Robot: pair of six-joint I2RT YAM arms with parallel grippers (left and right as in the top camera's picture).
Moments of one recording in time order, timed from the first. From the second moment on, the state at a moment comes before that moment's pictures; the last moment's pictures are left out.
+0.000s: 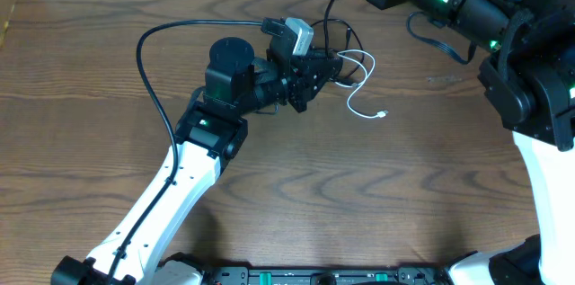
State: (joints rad) left arm -0.42 1.36 1.01 0.12 0.67 -0.27; right arm 0.46 1.61 2.29 -0.77 -0.34 0.57
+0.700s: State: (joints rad) left arm -0.39 1.32 1.01 0.28 0.67 -0.53; right arm 0.41 1.61 2.29 -0.99 0.02 0.49
